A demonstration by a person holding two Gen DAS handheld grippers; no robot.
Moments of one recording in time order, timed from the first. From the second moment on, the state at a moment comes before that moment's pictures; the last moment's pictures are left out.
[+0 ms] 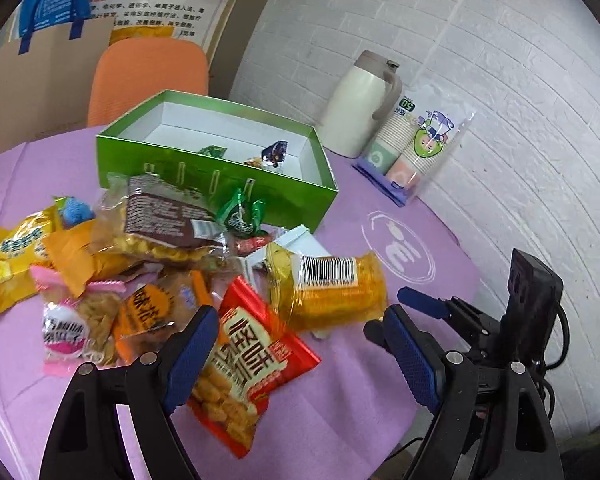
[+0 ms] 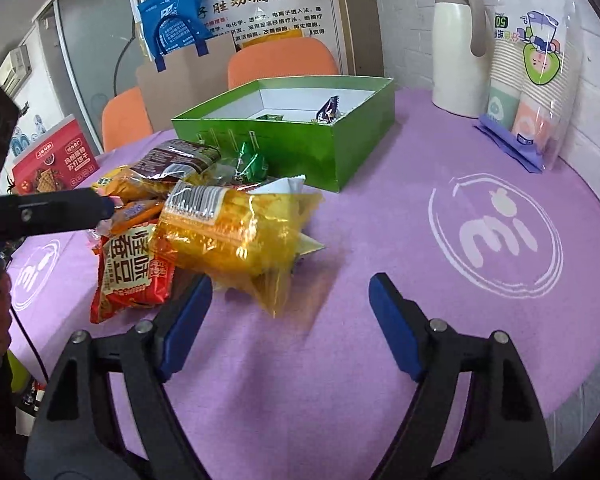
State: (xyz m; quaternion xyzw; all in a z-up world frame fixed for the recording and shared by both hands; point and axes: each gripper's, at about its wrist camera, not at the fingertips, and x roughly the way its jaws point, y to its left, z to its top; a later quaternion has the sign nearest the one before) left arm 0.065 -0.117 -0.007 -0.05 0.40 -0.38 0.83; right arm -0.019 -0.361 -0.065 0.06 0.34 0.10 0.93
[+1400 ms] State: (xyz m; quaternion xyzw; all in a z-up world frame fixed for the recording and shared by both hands) left arm 0.066 -0.162 0.032 -0.03 0.39 -0.44 0.81; right arm -0.019 -0.360 -0.004 0.07 0.27 0.17 0.95
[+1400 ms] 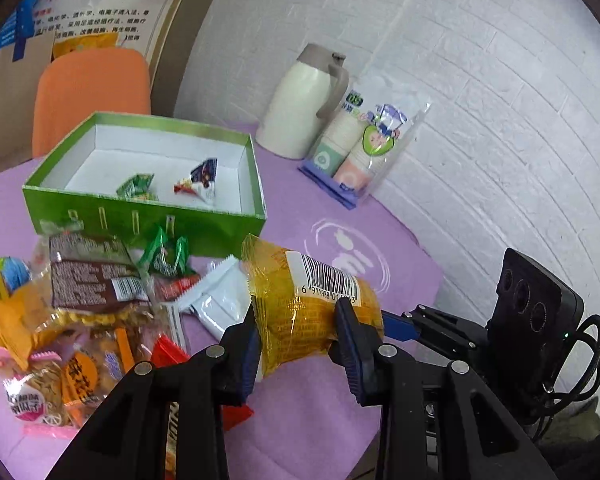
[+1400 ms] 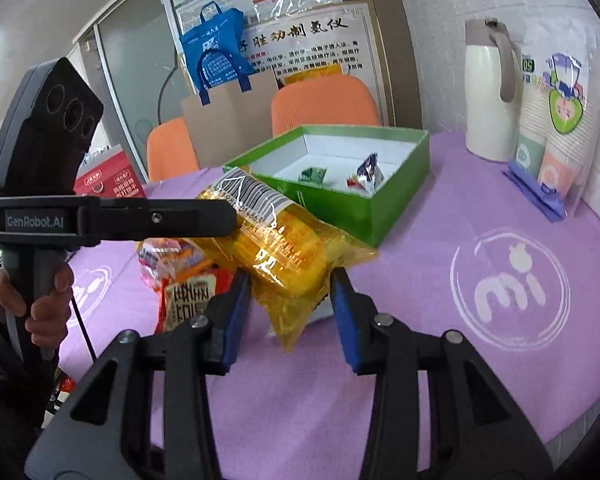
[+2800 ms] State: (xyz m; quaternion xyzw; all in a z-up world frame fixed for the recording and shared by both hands) left arm 0.187 -0.170 0.023 -0.08 0.41 -0.33 0.85; right arm 0.089 -0.351 -0.015 -0.05 0.26 0.13 0.96
